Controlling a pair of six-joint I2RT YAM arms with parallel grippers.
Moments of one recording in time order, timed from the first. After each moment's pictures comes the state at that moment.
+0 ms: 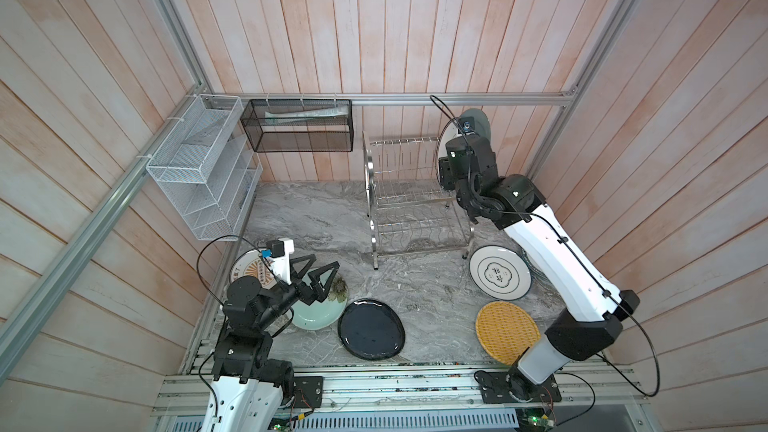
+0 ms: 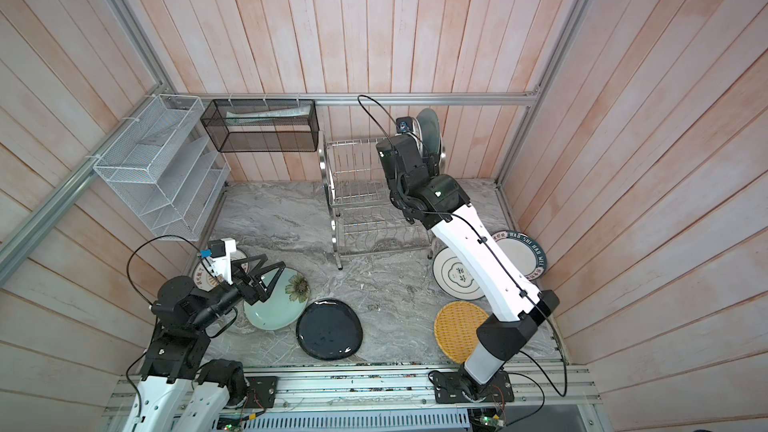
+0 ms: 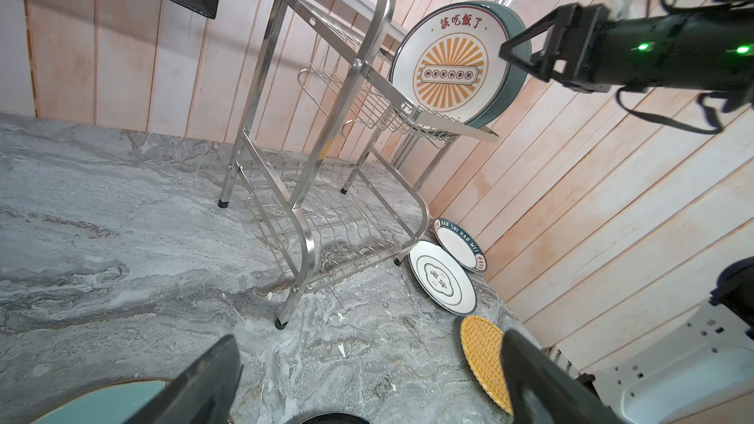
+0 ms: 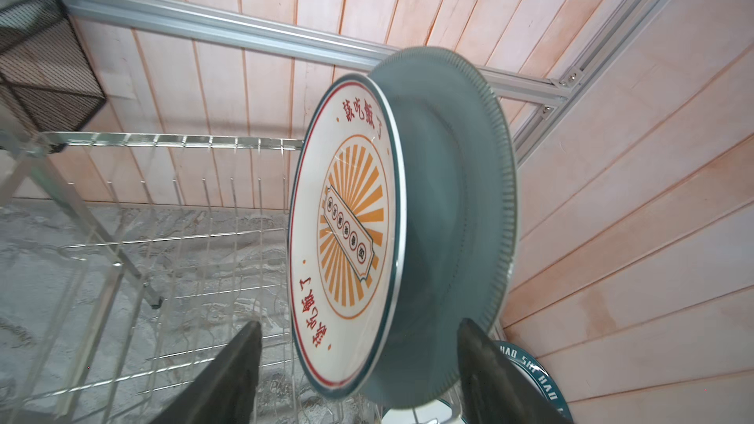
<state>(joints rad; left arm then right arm) -0.09 0.44 0.55 -0.22 0.62 -0.43 0.75 1.61 2.05 -0.88 0.81 0.15</state>
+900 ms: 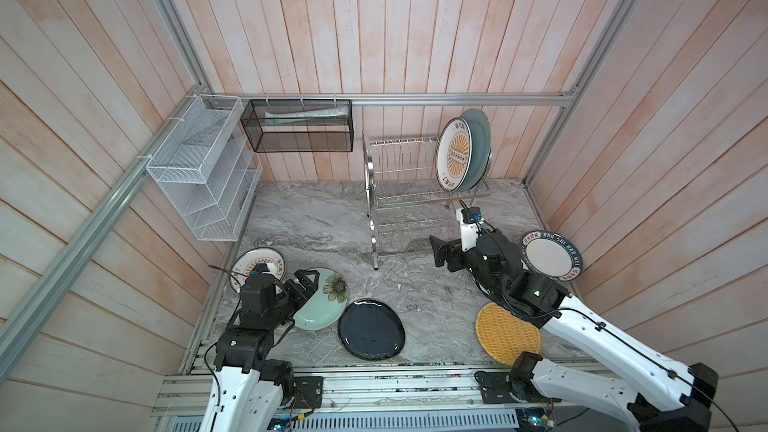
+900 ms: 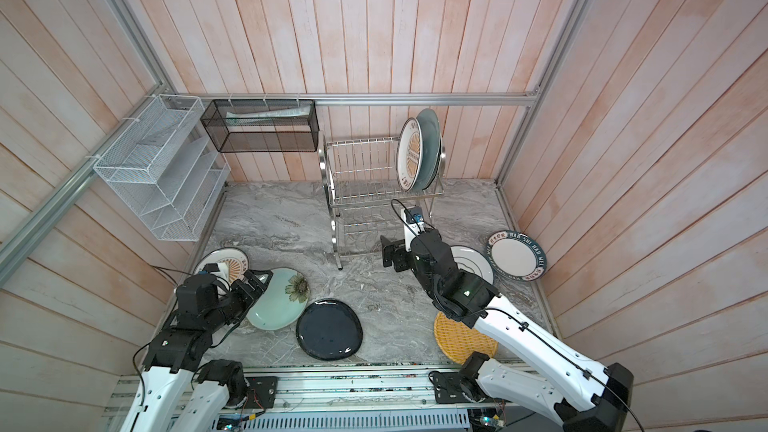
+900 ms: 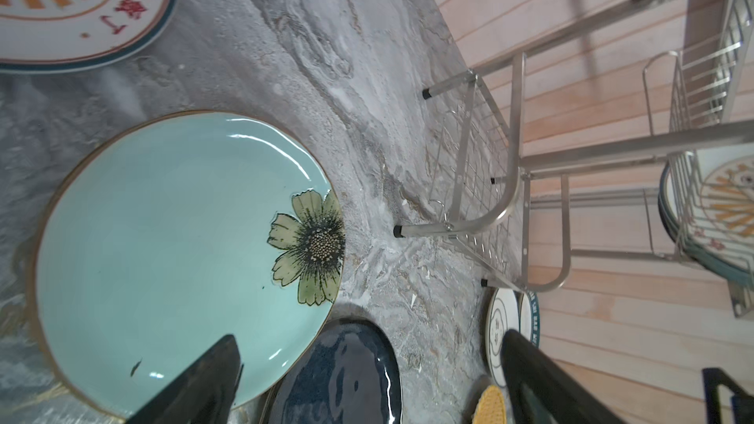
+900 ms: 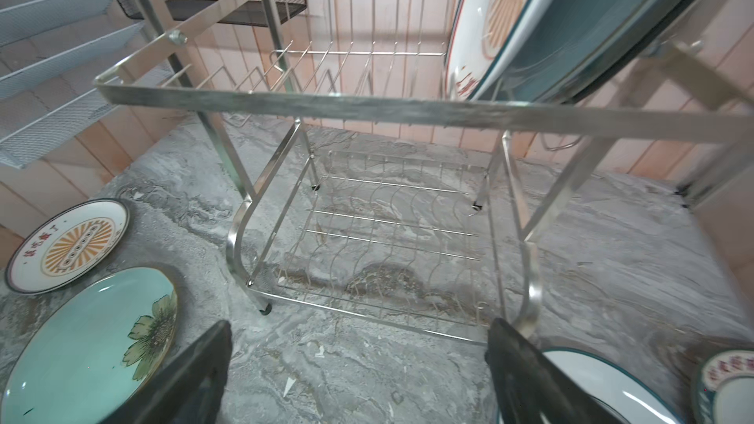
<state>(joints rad) -0.08 0.48 0.55 -0.72 0.22 -0.94 0.83 0.98 0.90 -0.29 0.37 0.25</state>
